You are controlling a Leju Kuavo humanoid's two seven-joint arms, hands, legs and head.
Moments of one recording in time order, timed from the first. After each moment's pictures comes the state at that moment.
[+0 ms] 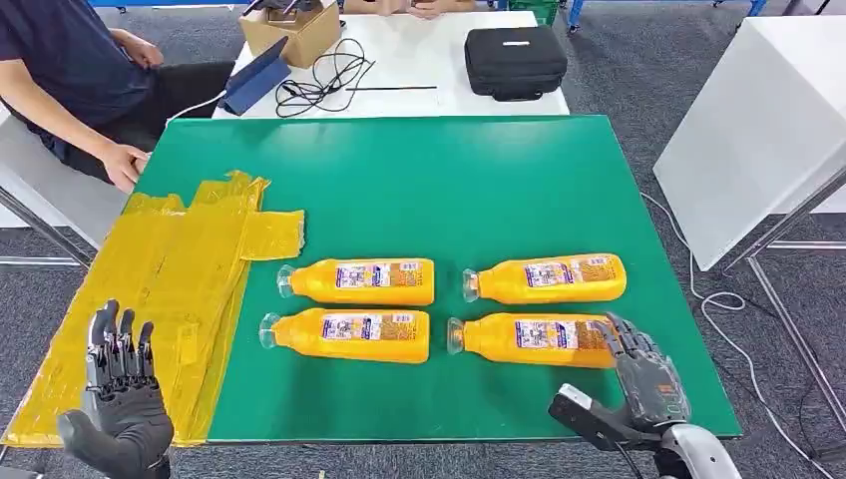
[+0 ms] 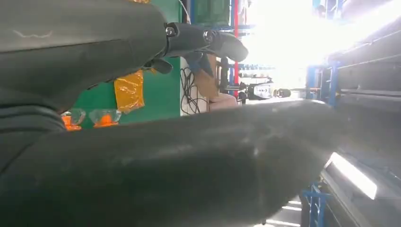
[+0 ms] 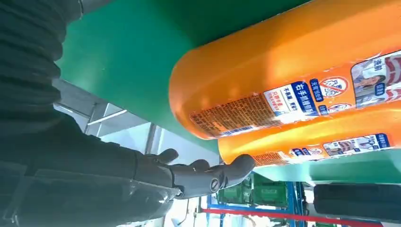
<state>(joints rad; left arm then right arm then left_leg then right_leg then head) 0.44 -0.22 0.08 -1.96 0.01 -0.08 -0.65 0.16 -0.20 0.07 -1.61 1.10 -0.04 -0.04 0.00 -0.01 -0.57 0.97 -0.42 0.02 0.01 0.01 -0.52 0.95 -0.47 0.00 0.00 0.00</state>
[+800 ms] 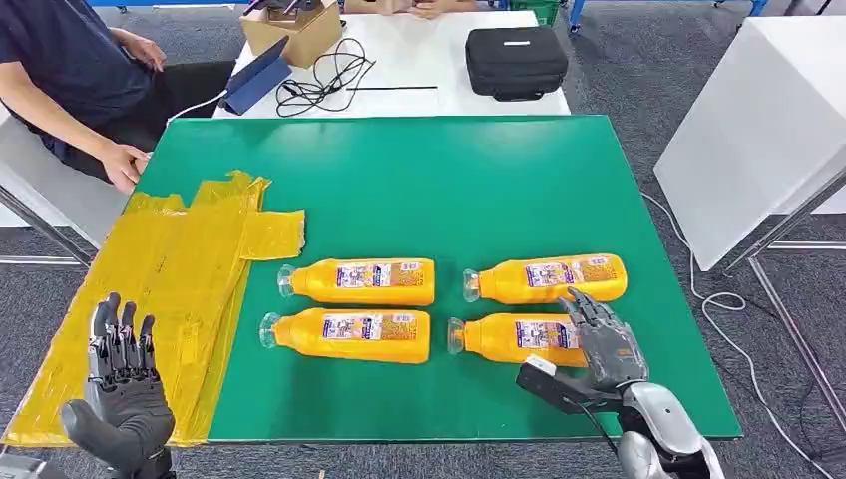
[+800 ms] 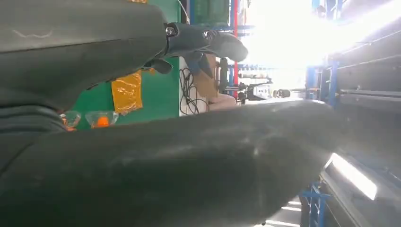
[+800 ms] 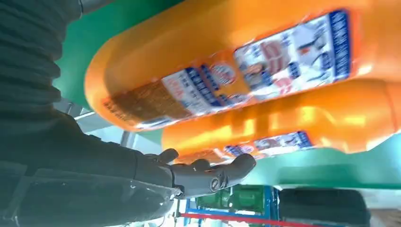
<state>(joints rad) 0.41 -0.20 0.07 -1.94 0.03 -0.06 -0.64 -0.02 -0.16 0.18 -1.47 1.13 0.02 -0.02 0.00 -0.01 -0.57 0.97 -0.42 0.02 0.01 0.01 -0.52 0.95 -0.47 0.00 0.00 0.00</state>
